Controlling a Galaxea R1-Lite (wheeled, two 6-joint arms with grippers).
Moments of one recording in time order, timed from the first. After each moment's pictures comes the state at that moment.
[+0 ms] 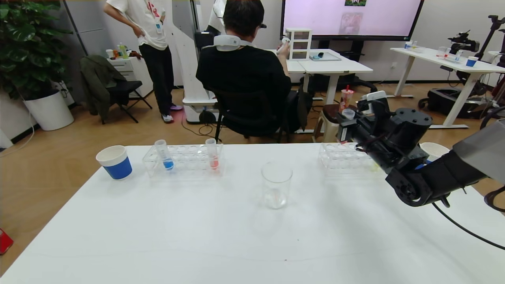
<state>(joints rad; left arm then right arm) 0.01 0.00 0.00 -0.01 0.00 -0.01 0.23 2.16 -1.06 -1.27 -0.05 -0.12</state>
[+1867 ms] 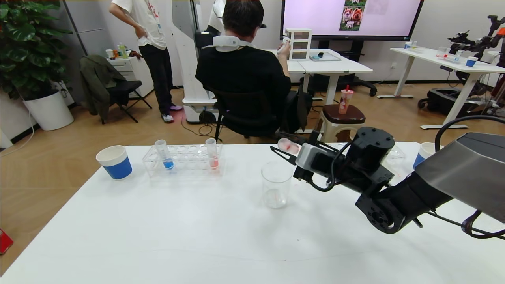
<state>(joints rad) 0.01 0.00 0.00 -0.01 0.00 -0.01 0.46 2.20 -1.00 -1.37 0.51 -0.84</state>
